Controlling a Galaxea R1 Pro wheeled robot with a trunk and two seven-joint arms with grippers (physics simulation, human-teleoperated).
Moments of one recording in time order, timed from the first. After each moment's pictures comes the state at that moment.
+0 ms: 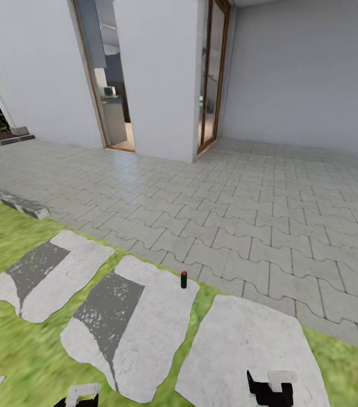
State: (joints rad) left arm -0.33 0.07 0.09 -0.25 -0.04 -0.23 0.10; right arm -0.41 -0.07 0.04 -0.11 -0.04 -0.56 -0.02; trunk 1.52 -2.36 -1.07
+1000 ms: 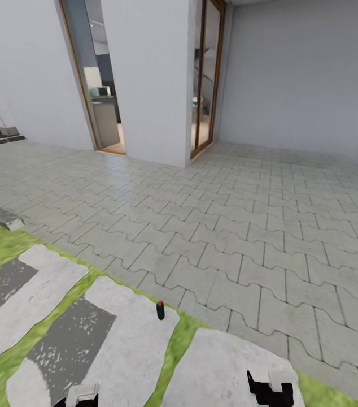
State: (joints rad) left arm -0.33 0.07 0.09 -0.25 -0.04 -0.23 0.10; right arm -0.41 -0.07 0.04 -0.11 -0.04 -0.56 -0.01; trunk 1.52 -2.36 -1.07
